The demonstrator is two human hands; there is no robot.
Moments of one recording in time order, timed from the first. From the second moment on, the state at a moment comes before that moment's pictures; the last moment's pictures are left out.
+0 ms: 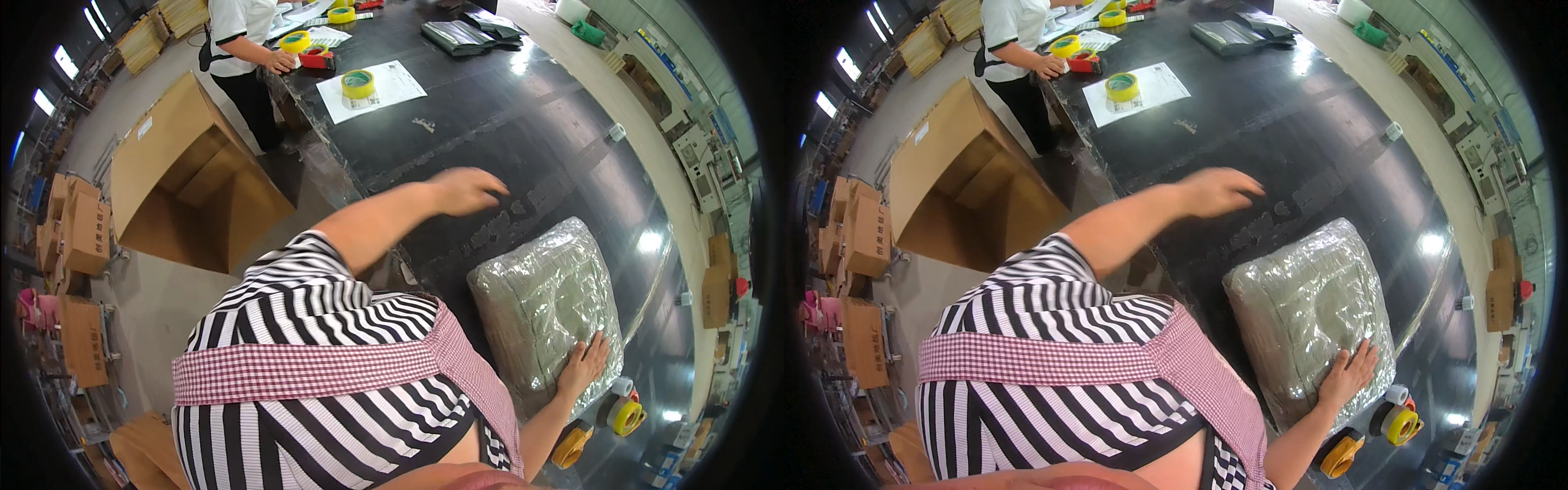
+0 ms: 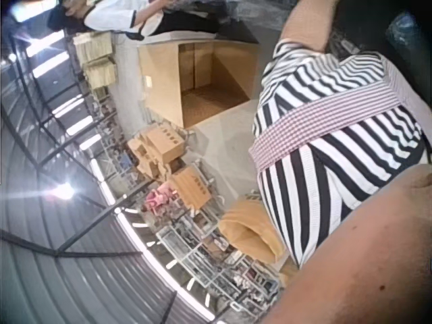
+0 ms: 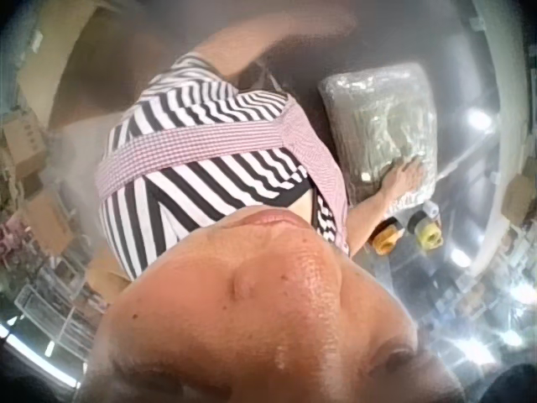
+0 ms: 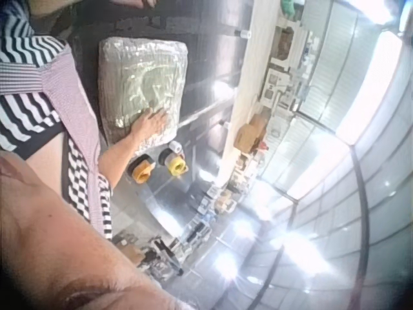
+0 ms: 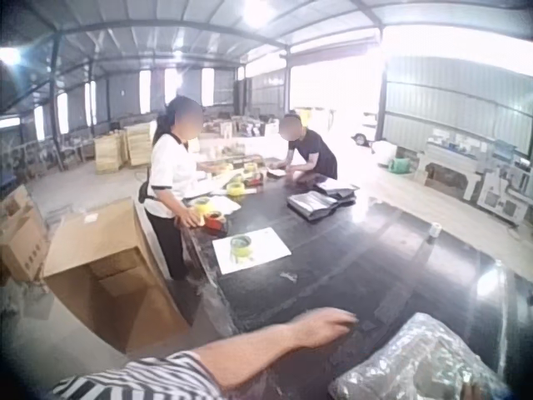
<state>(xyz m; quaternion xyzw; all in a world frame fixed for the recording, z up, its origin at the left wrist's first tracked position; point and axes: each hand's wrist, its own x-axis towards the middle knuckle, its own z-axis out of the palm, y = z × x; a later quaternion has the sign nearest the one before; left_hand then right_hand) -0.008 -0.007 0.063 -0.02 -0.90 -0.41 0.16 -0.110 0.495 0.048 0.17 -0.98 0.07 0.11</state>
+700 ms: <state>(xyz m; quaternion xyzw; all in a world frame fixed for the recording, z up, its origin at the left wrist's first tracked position) 0.105 -0.481 -0.016 0.23 -0.95 -0.21 0.01 -0.040 -0.120 0.042 0.35 -0.75 0.45 -0.34</state>
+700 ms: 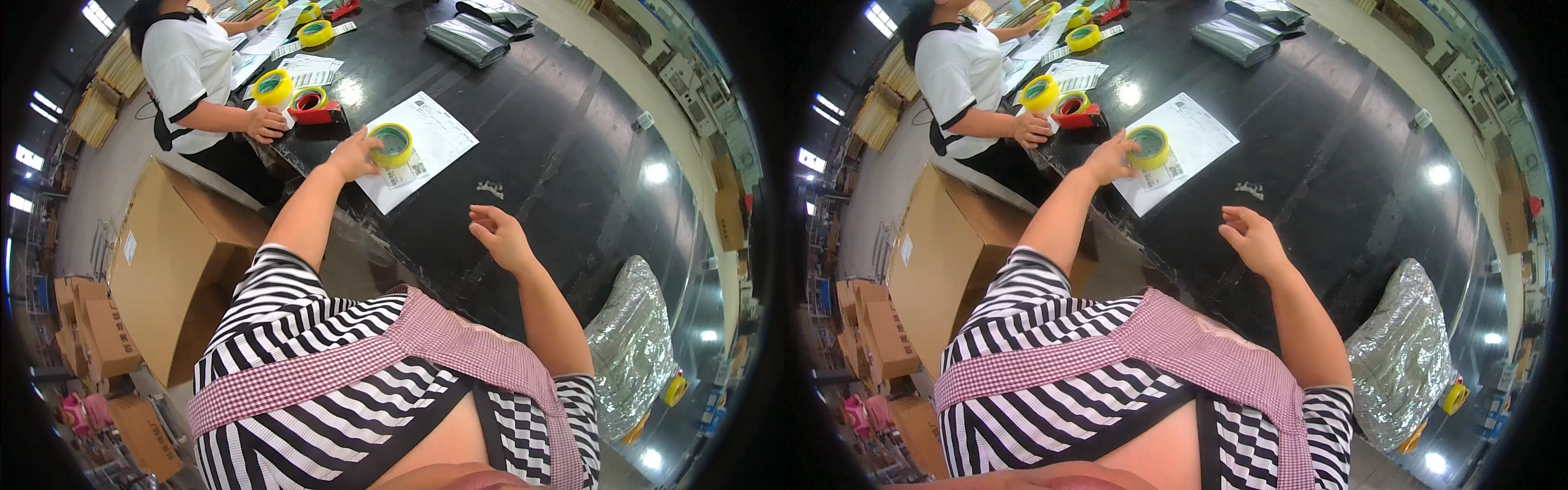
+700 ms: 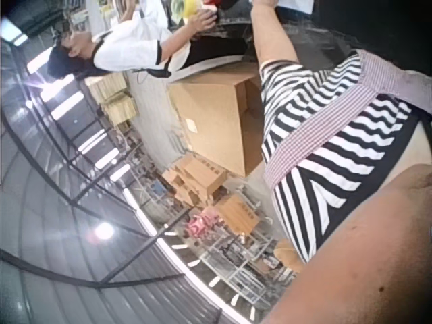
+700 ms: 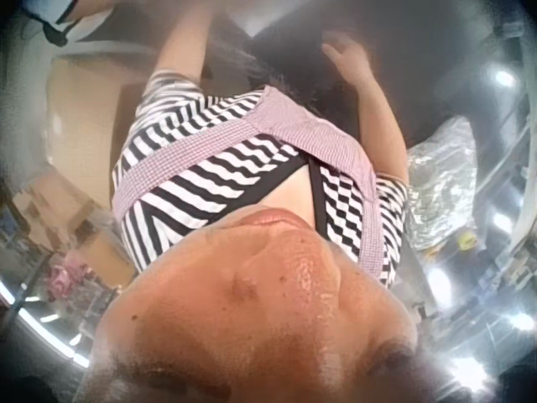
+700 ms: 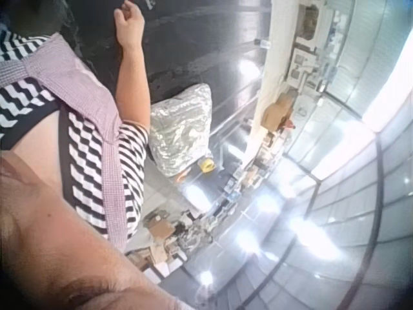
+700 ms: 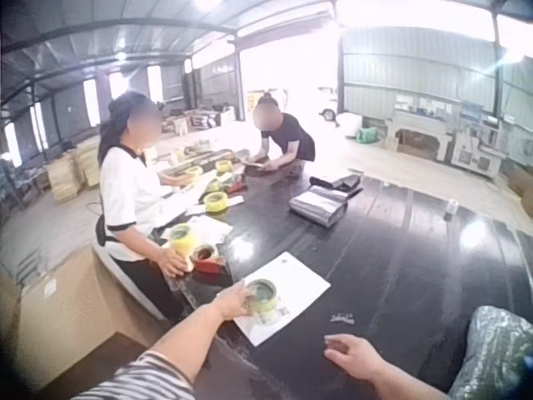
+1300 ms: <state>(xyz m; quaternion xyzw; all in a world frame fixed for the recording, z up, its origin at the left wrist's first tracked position) 0.145 -0.451 -0.029 0.24 -0.82 -0.43 0.30 -0.038 -0.304 0.002 0.40 -0.90 0.15 -0.13</state>
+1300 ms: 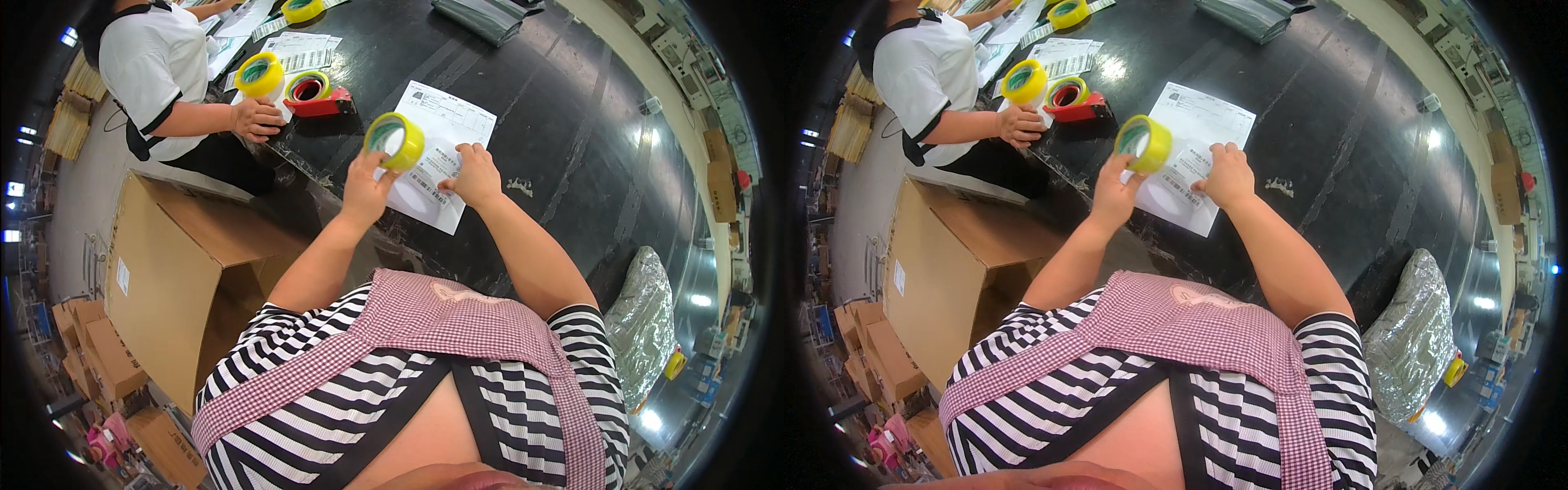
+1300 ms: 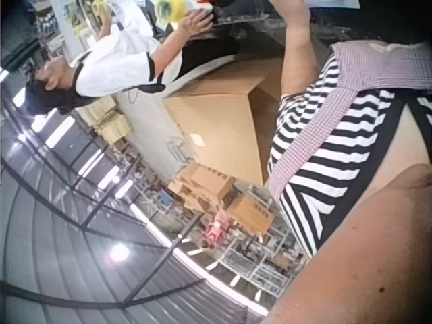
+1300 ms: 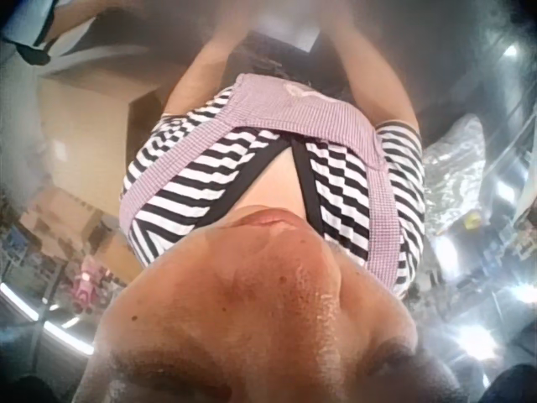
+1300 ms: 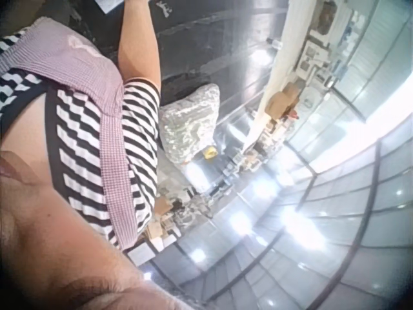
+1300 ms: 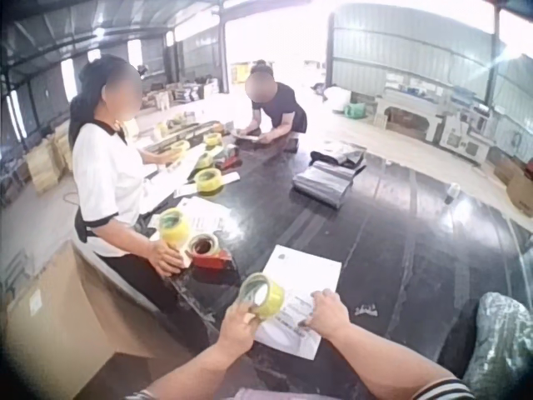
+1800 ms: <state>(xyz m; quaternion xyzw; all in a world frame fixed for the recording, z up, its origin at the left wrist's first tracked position) 0.143 -0.458 -0.047 0.22 -0.84 -0.41 0.28 -0.040 -0.291 0.001 0.33 -0.91 0.16 -0.18</state>
